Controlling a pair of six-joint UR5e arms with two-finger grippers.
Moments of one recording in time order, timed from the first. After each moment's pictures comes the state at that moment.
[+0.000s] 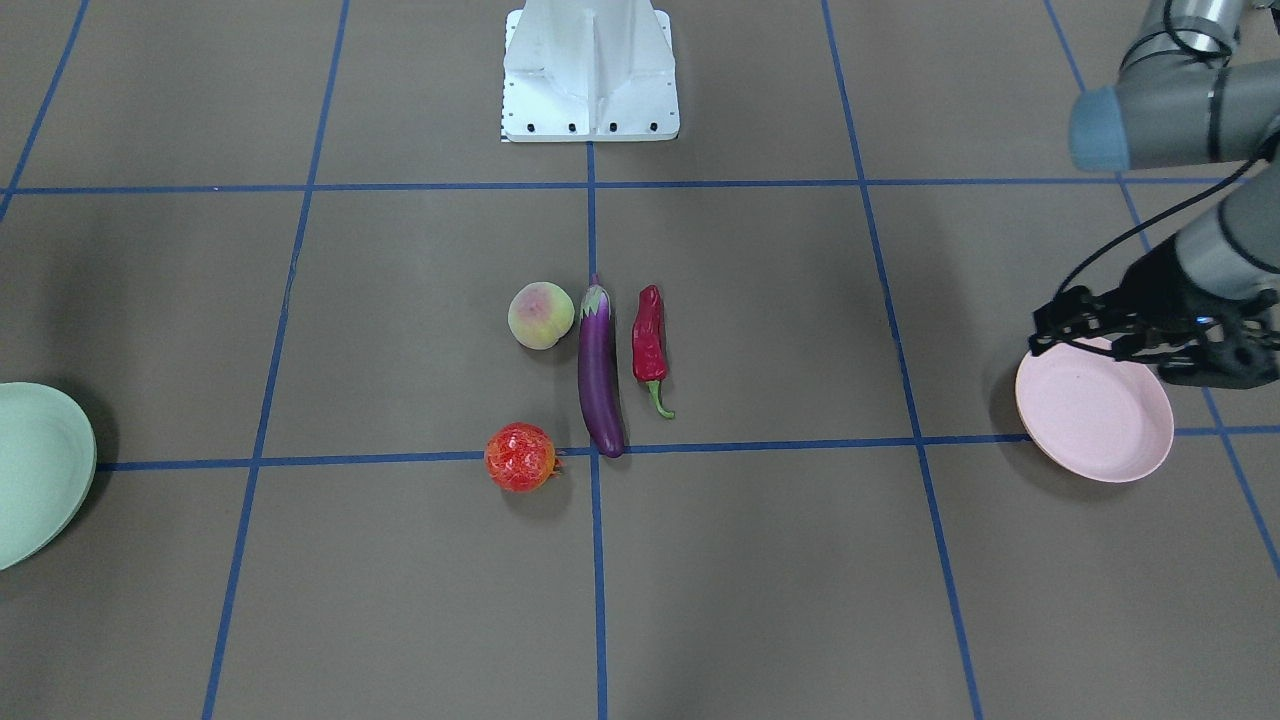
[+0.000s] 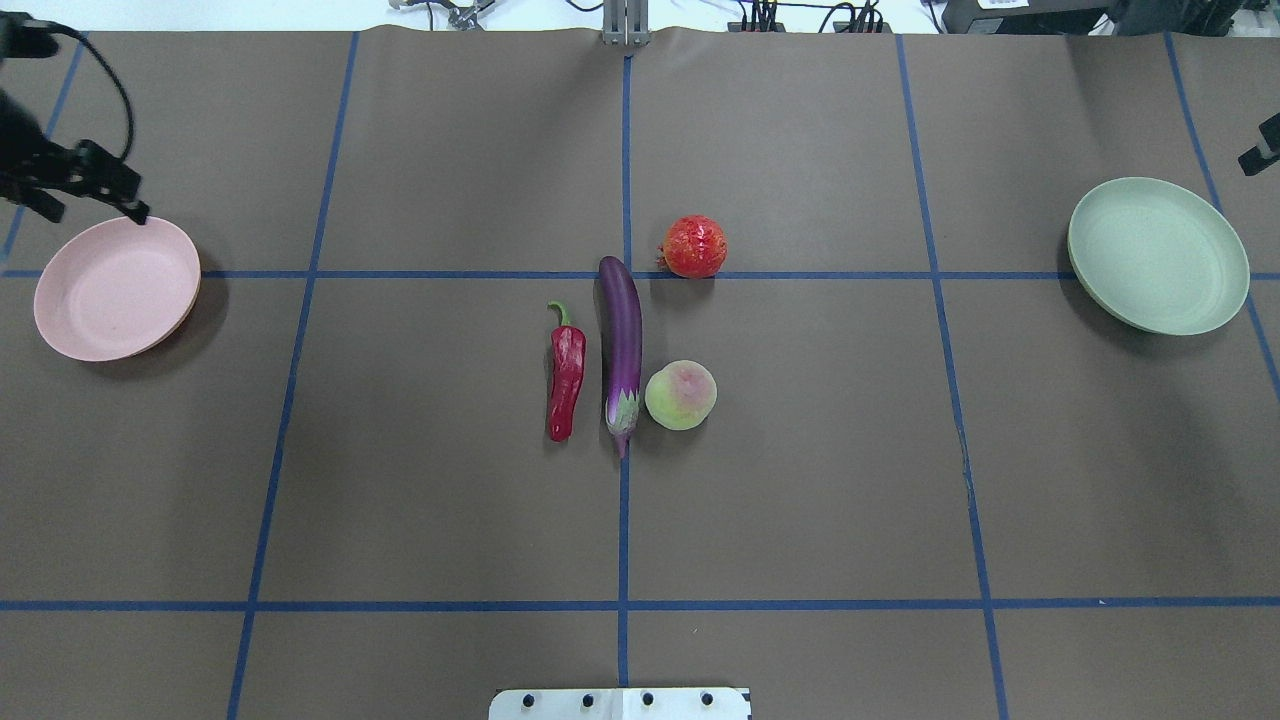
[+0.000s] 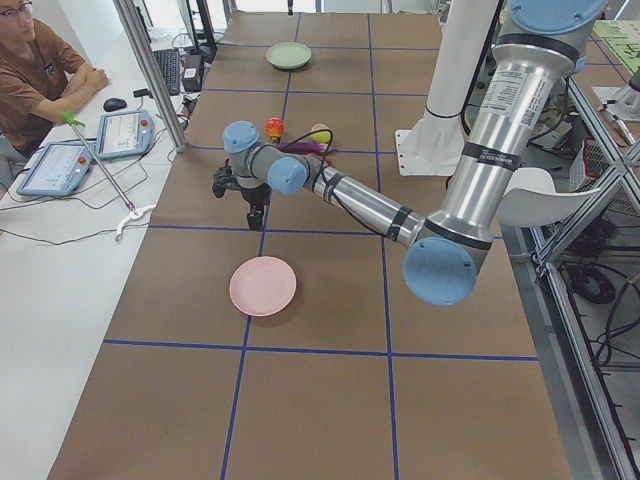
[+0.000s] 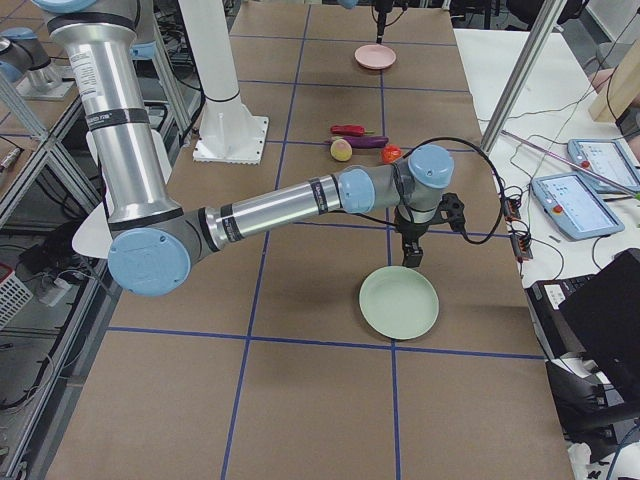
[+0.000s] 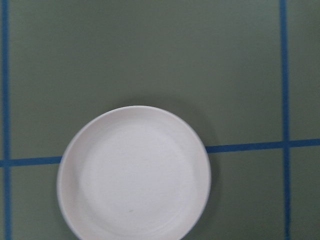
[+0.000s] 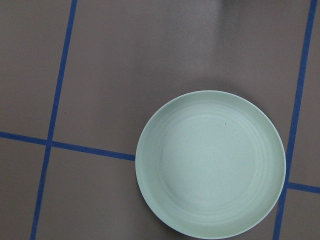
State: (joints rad) left arm -1.07 -1.93 -1.69 -1.59 -2.33 -0.59; right arm 1.43 -1.34 1.67 -1.69 2.41 0.10
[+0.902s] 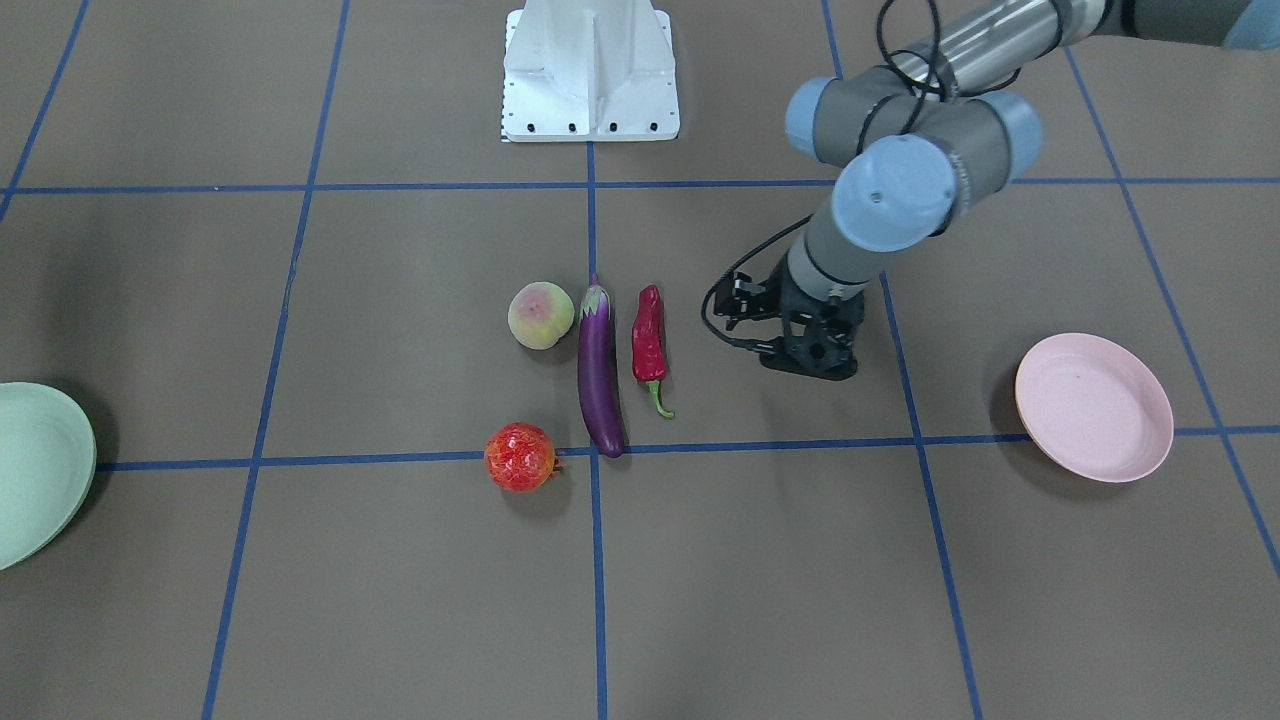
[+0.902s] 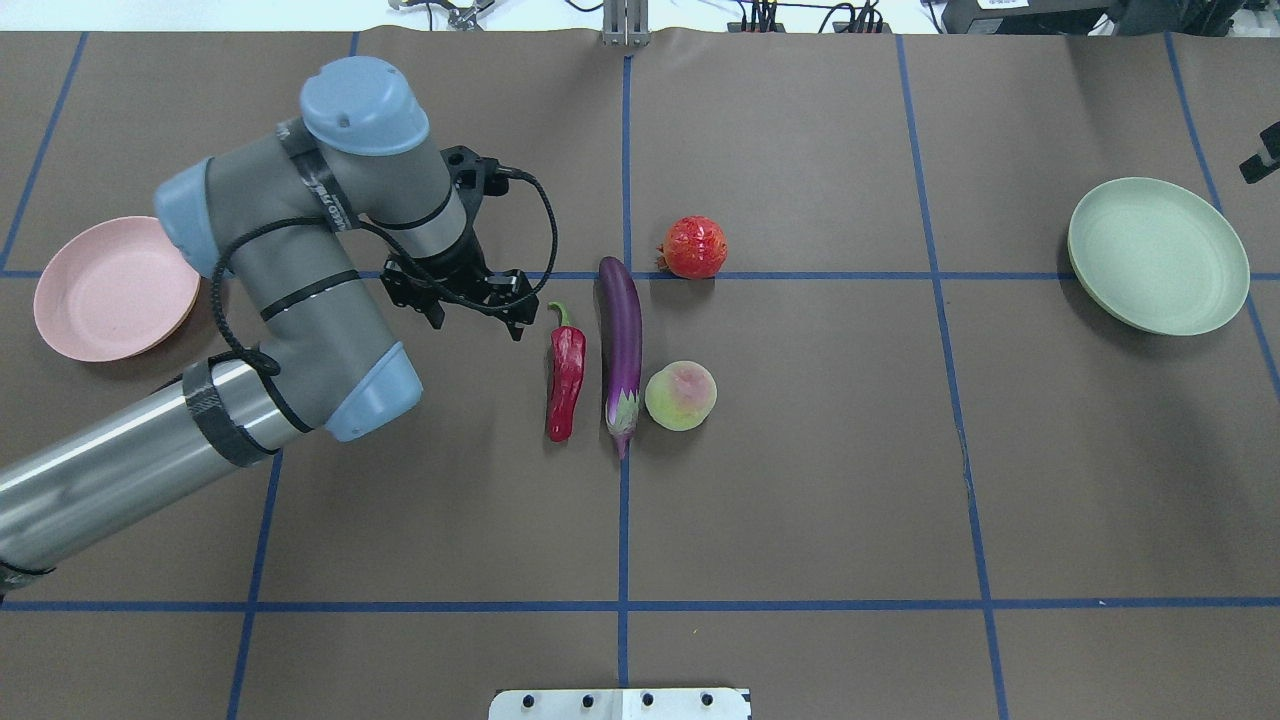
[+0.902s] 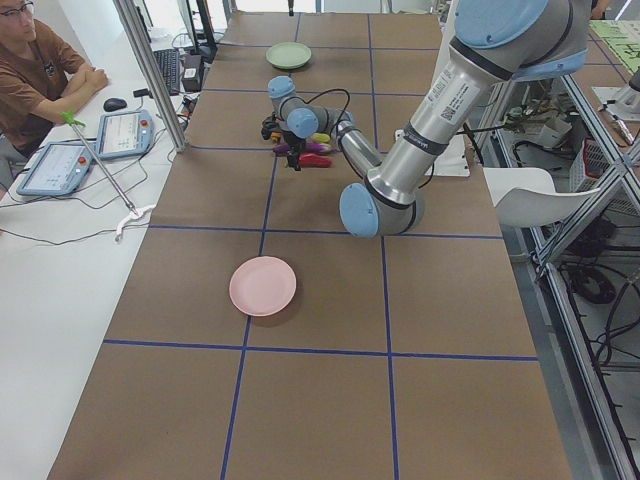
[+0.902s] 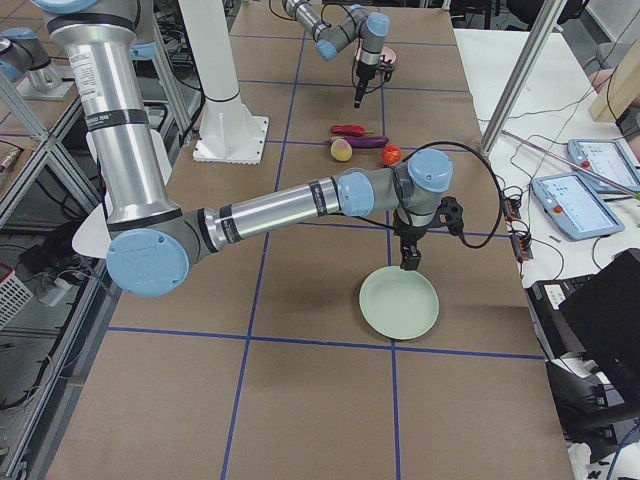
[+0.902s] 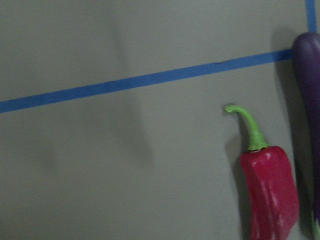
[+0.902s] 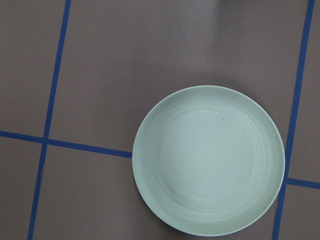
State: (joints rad) left arm -0.69 -2.32 -1.48 -1.59 -2.19 -0.84; right arm 1.43 -1.35 1.67 -1.69 2.41 0.11
